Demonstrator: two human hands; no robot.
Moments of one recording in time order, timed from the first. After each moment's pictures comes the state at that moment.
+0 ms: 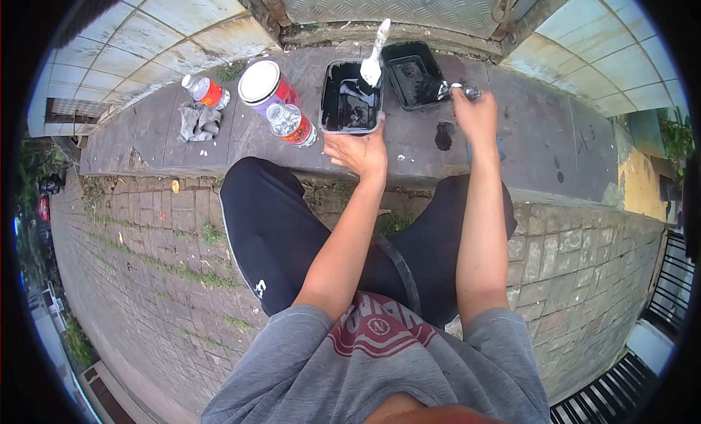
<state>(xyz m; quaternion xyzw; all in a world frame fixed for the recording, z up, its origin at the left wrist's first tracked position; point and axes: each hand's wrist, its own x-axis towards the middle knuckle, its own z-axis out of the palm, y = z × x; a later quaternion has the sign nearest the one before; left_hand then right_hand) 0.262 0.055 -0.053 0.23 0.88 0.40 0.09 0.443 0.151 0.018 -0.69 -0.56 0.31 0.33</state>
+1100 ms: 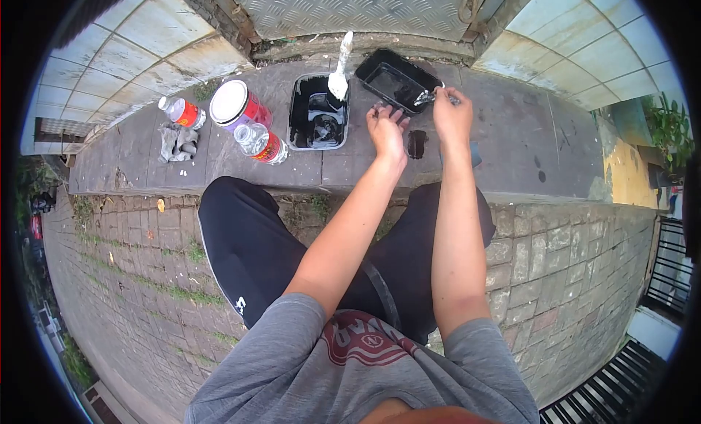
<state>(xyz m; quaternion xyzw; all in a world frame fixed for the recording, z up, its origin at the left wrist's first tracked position) 0.348 0.124 -0.049 0.01 0.47 0.69 0.55 0.445 0.163 -0.003 -0.70 -0.45 0.28 0.48</state>
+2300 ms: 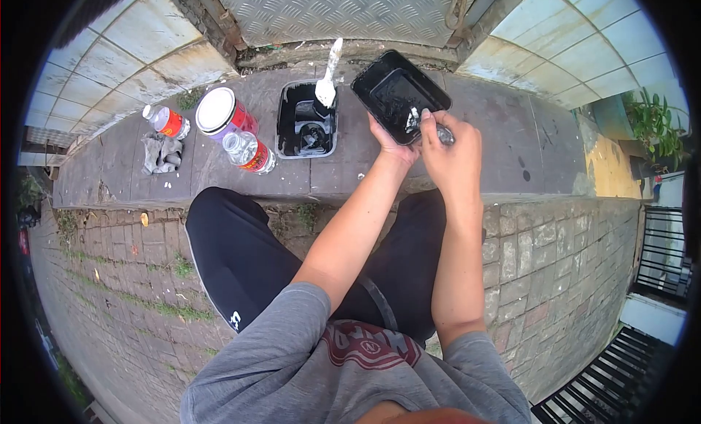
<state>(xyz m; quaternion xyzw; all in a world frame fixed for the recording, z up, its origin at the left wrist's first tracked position) 0.370 0.138 -0.032 -0.08 0.10 0.65 0.75 0.438 0.076 0.106 -0.63 -0.66 0.17 0.38</state>
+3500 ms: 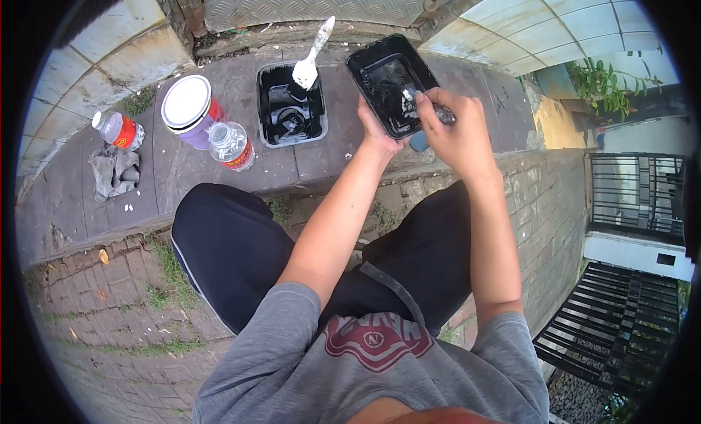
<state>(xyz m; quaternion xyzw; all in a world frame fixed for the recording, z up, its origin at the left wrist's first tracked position) 0.345 0.109 -0.012 -0.08 0.02 0.55 0.83 0.401 0.056 0.163 -0.60 -0.75 0.11 0.27</state>
